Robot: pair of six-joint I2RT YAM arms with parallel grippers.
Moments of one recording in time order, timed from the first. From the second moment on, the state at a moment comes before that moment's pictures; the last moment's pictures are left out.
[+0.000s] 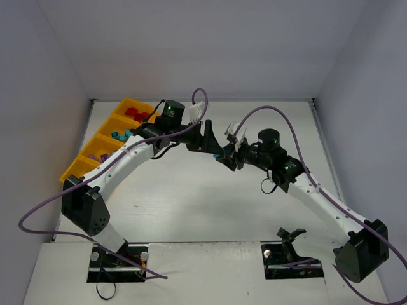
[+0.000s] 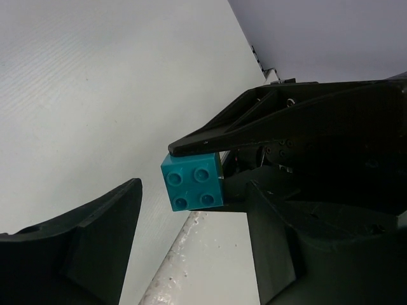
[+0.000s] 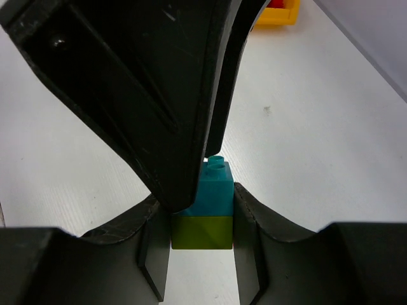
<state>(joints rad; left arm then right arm) -0.58 1.60 1.48 -0.47 0.72 -0.52 0.53 1.13 0.88 -0.10 -0.53 -0.27</state>
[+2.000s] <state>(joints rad) -0.21 1.59 1.53 -0.62 0.66 -0.43 0.53 1.10 0.76 -0.14 -0.39 -0.26</state>
